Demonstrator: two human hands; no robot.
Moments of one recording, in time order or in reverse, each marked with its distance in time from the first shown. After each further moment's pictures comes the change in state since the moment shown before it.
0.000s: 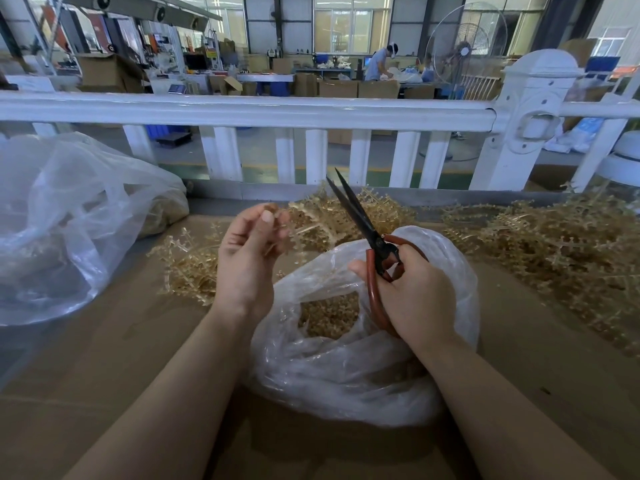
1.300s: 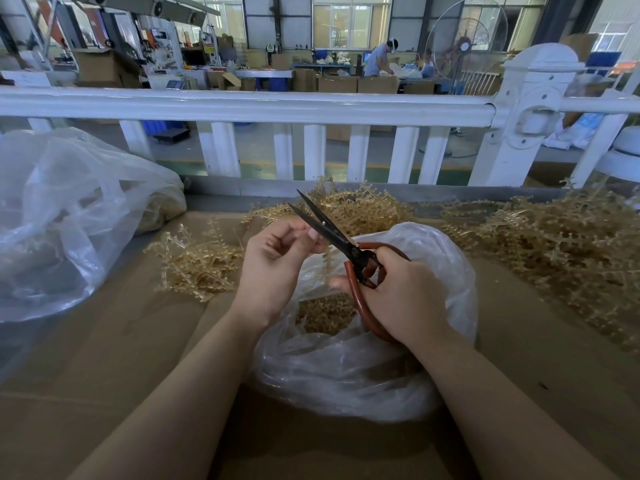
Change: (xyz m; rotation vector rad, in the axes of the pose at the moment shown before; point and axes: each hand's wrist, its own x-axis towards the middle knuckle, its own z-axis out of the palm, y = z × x) left_hand -0.013 -0.010 0.012 0.403 -0.236 0.111; right_hand -0.001 -0.009 0.000 -0.019 -0.150 -0.127
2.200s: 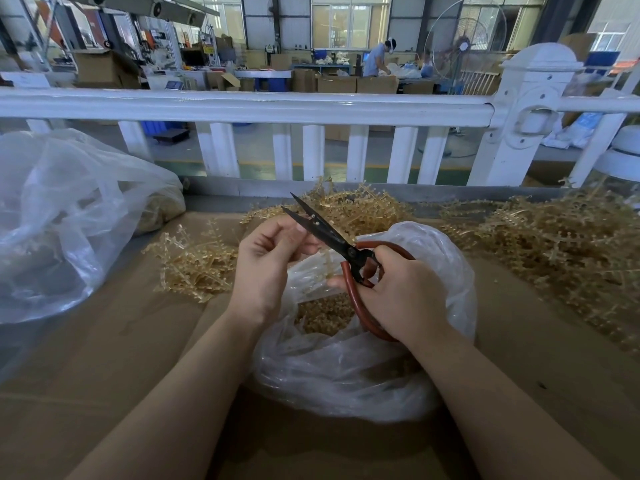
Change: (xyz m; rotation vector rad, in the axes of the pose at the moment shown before) left_hand 0.001 -0.002 -0.002 -0.122 0.092 -0.065; right_hand 0.001 0.008 0.003 -0.134 0.011 -0.009
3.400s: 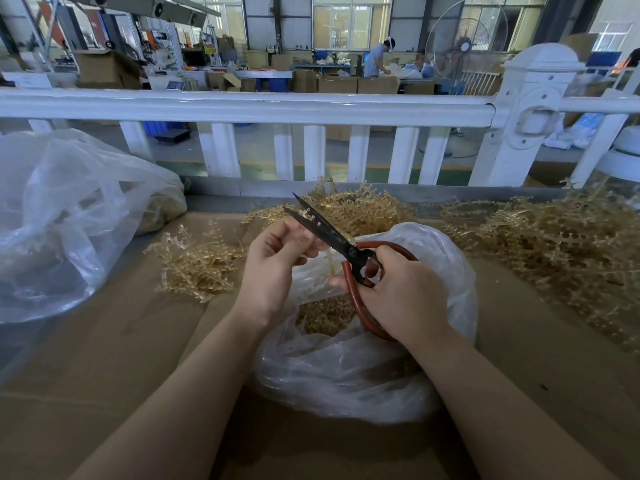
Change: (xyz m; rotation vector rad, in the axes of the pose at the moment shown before) left_hand 0.000 -0.001 0.001 0.103 -0.035 -0.058; right_hand 0.001 -0.003 0.001 0.003 -0.005 0.019
